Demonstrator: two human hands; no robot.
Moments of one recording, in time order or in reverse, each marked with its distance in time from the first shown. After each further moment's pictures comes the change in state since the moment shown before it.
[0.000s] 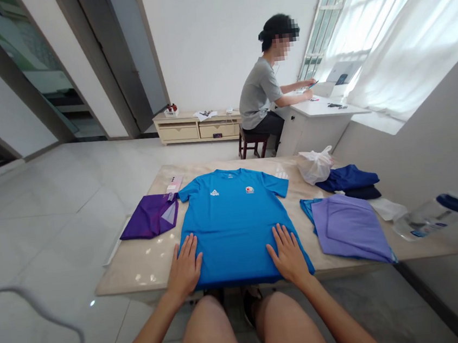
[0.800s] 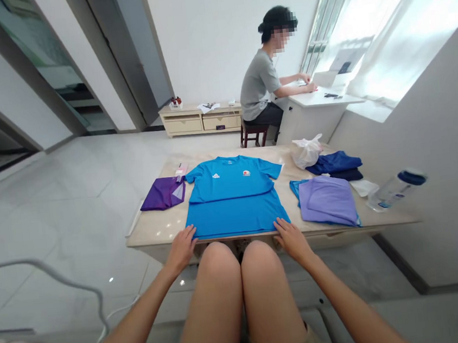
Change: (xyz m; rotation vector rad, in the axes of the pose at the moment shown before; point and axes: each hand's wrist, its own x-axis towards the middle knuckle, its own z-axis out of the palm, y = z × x) left_hand -0.069 -0.003 -0.042 -0.068 -0.028 0.044; right_hand -0.074 0.033 -0.049 -0.004 -0.129 -0.165
